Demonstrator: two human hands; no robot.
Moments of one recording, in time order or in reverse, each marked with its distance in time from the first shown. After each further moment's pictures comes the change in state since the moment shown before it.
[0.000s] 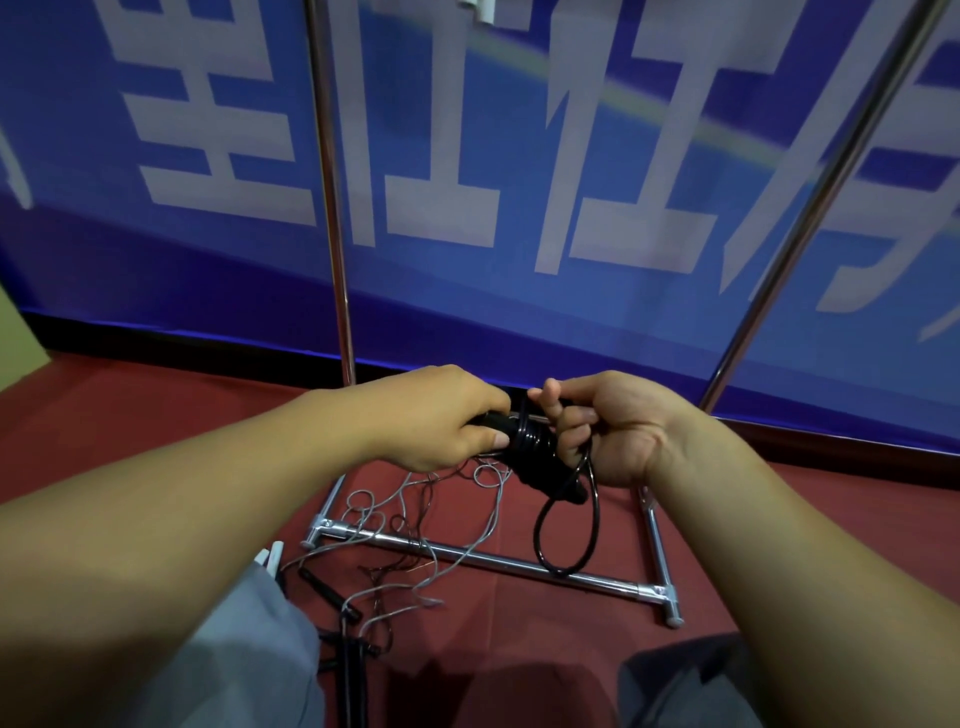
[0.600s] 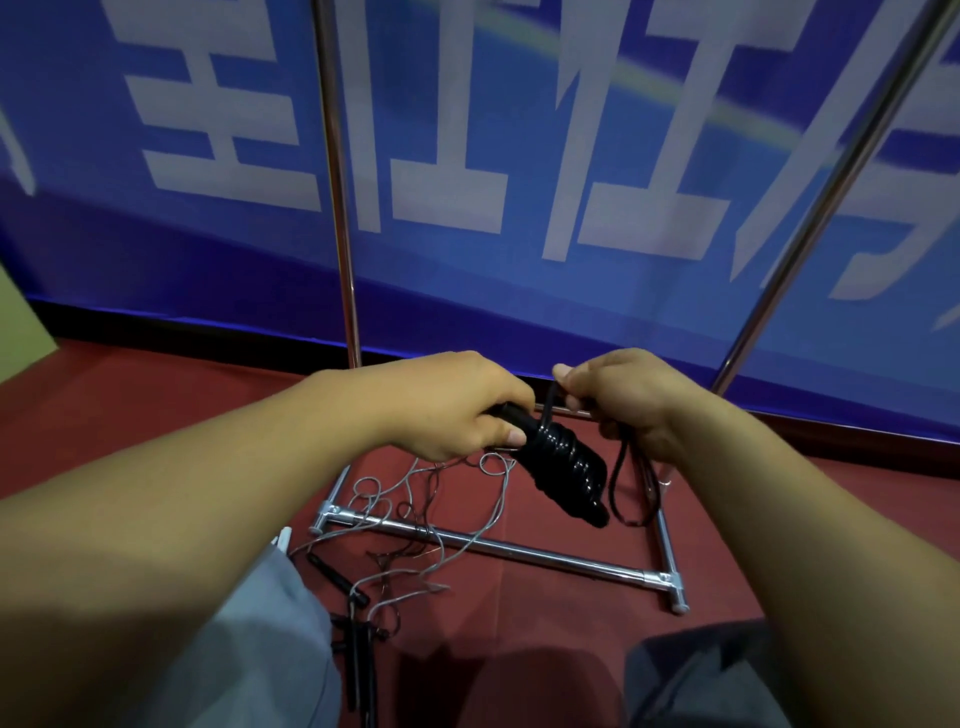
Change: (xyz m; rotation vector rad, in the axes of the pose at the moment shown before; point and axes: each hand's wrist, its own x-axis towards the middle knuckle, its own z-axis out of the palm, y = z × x) left_hand -0.004 0.008 -0.005 -0.022 -0.032 0.055; right_hand 0.015 -0.001 -0.014 -0.784 0.252 -0.419
